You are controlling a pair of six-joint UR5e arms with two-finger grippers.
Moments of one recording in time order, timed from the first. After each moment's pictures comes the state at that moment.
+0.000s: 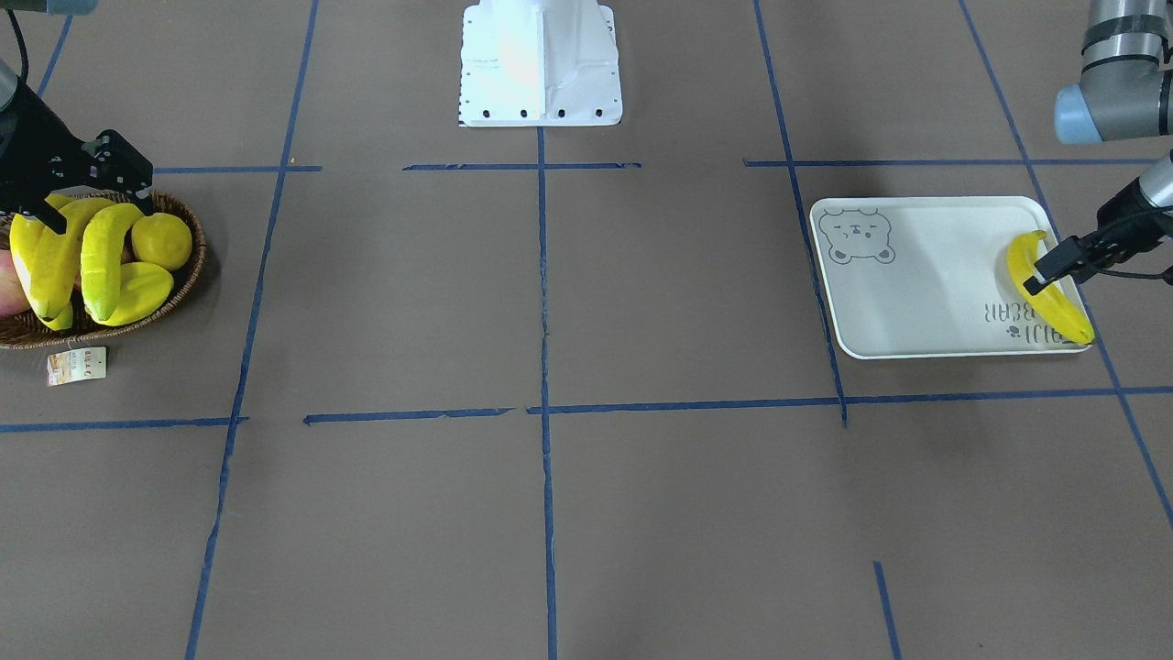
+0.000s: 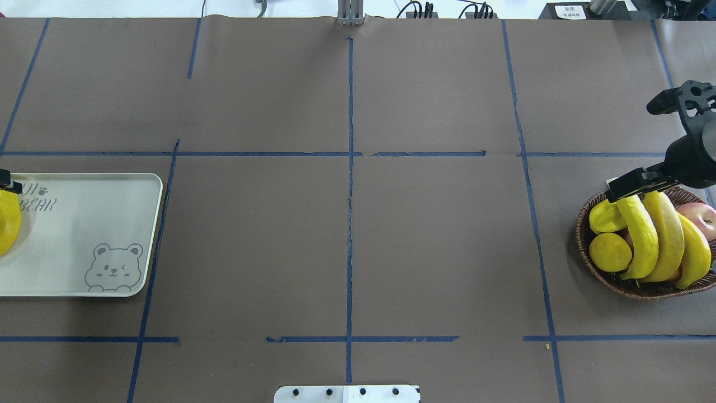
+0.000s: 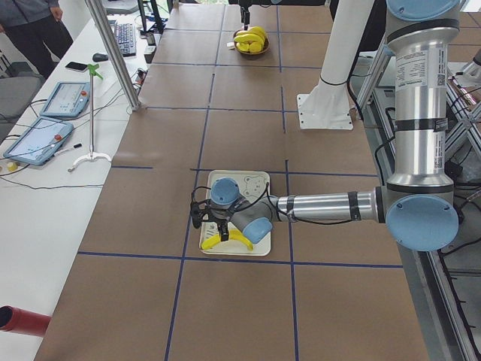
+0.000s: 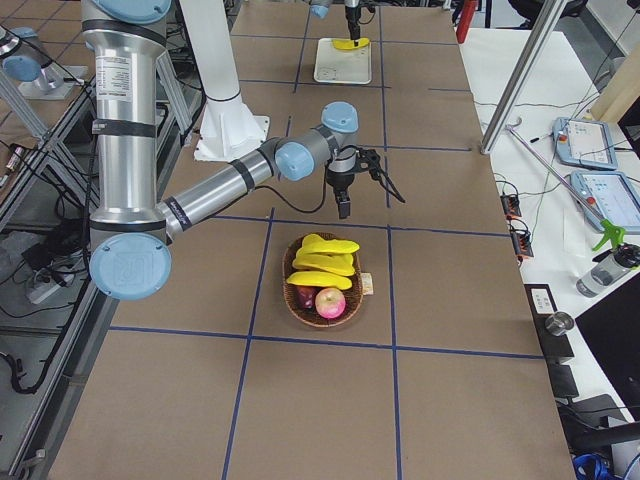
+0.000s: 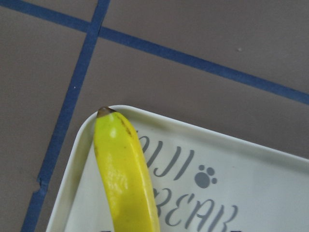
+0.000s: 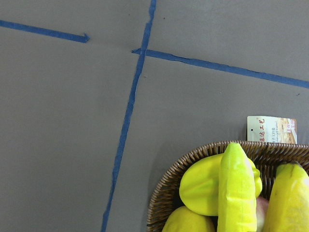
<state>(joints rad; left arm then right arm) -1.18 -1.48 -1.48 -2.40 -2.32 -0.93 1.00 -1.62 2.13 -1.53 2.19 0.56</state>
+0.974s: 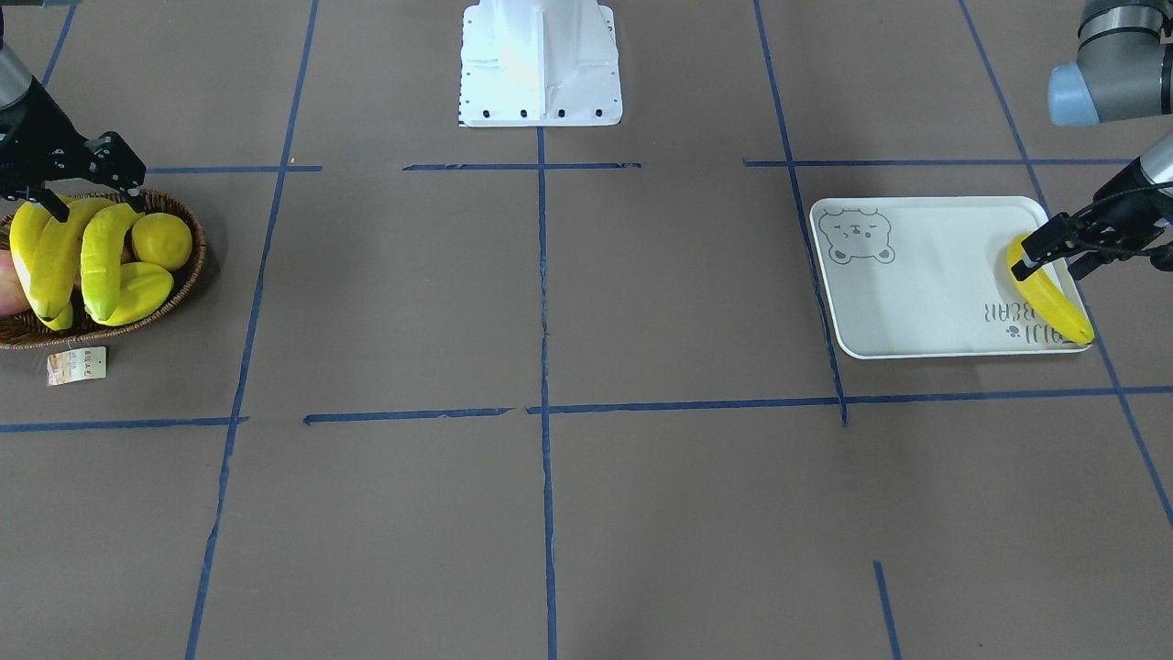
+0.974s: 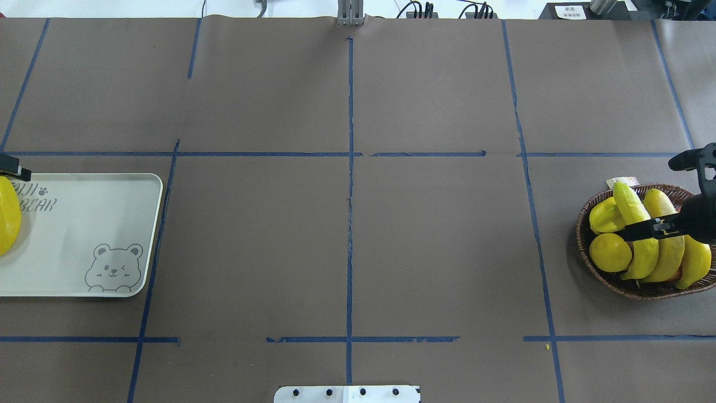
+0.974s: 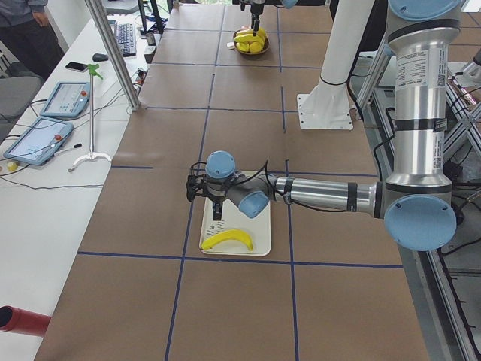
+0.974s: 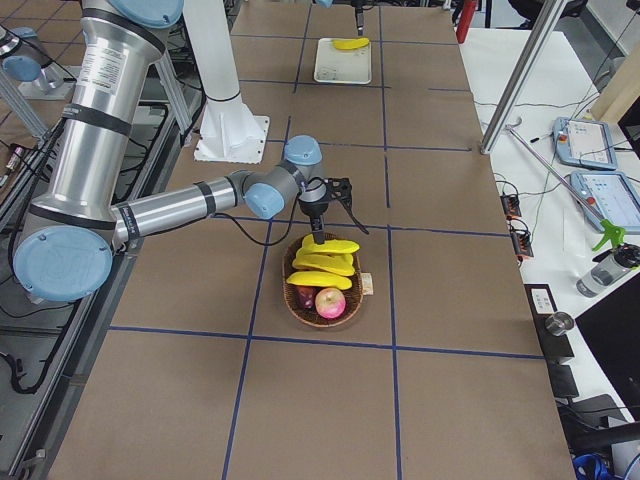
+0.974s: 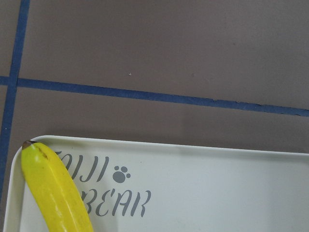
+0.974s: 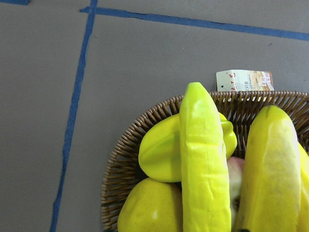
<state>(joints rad) -1.18 -1.49 -1.64 -2.22 -2.33 -0.80 0.84 -1.87 2.10 -1.14 2.01 0.81</state>
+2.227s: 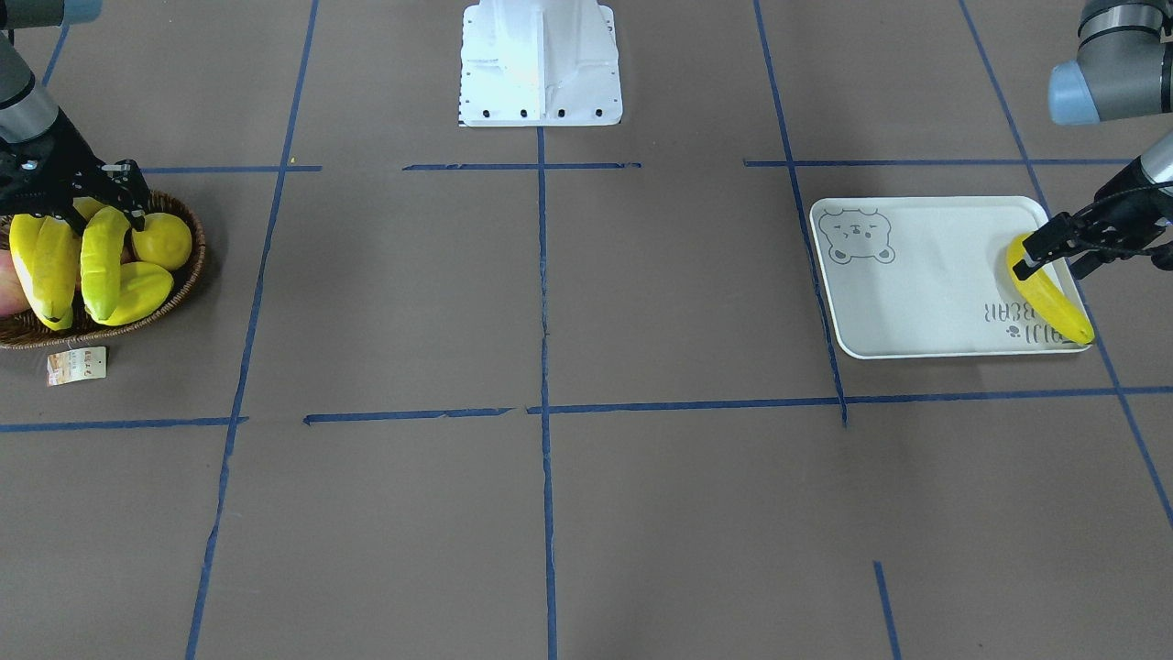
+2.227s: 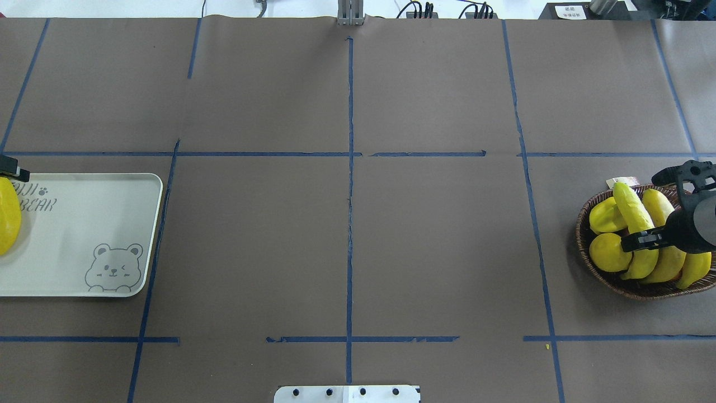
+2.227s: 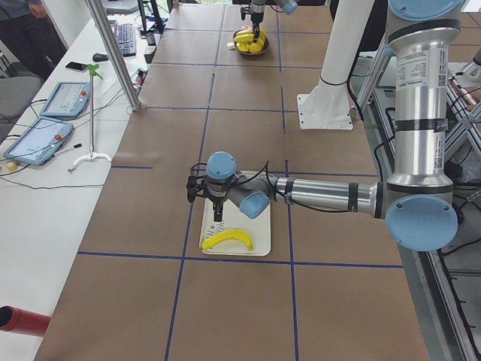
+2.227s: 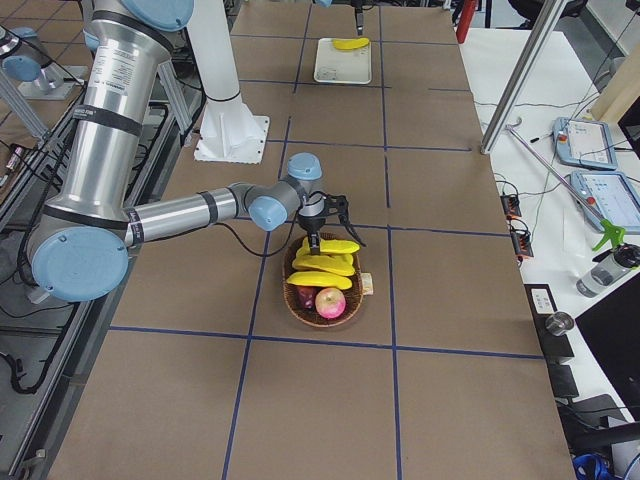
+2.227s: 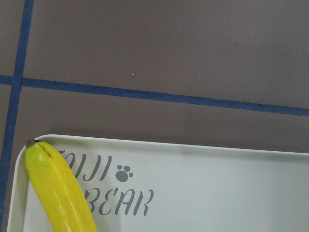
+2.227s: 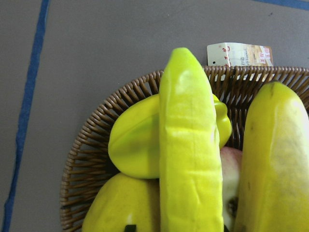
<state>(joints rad) -1.18 -1.49 -1.64 -2.22 -2.33 -0.80 0.80 -1.85 2.01 -1.14 1.98 0.80</state>
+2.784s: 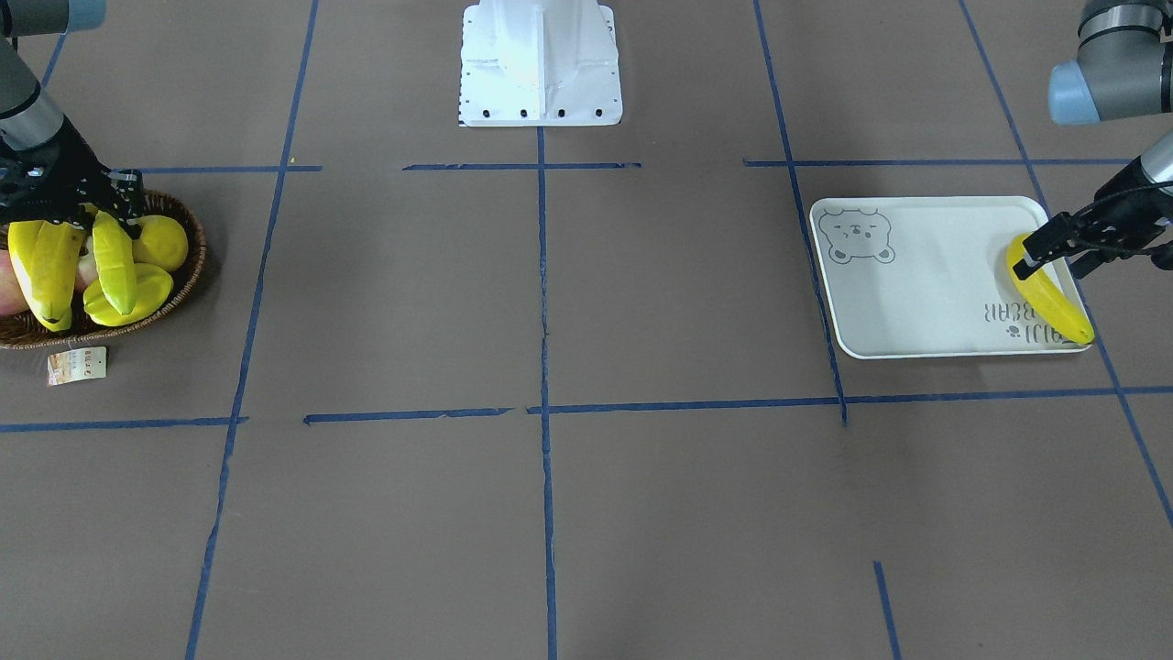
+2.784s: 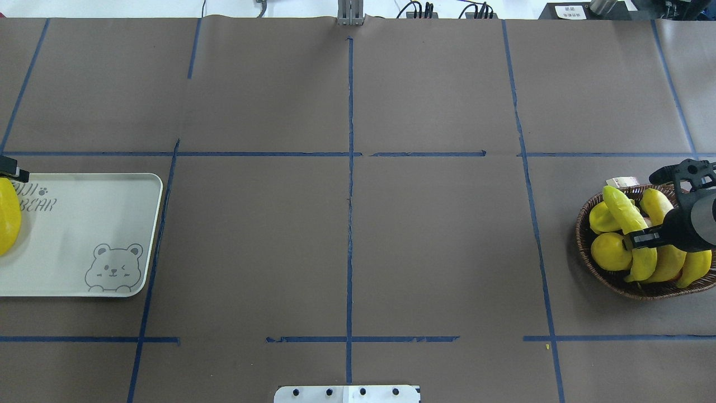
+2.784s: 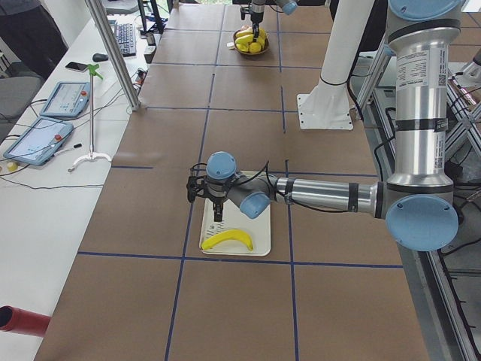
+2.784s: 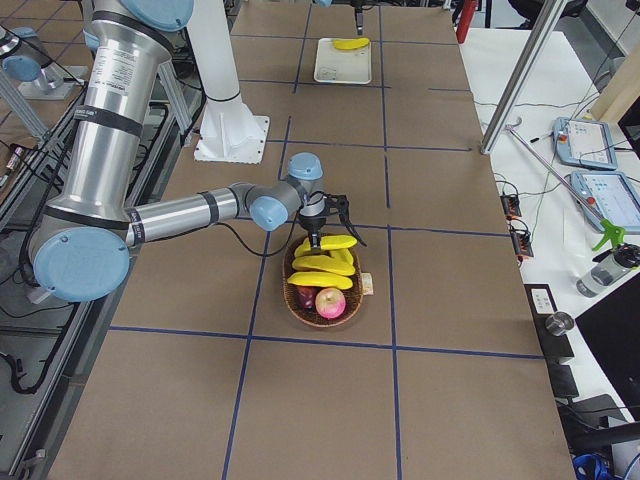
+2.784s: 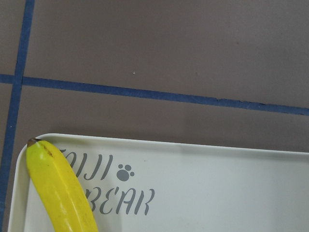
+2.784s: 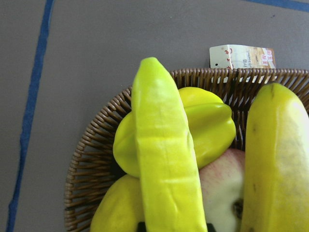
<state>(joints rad) -1.18 -1.49 -1.65 -2.22 -2.33 -0.80 0.80 -1.85 2.03 -1.13 1.99 0.80</state>
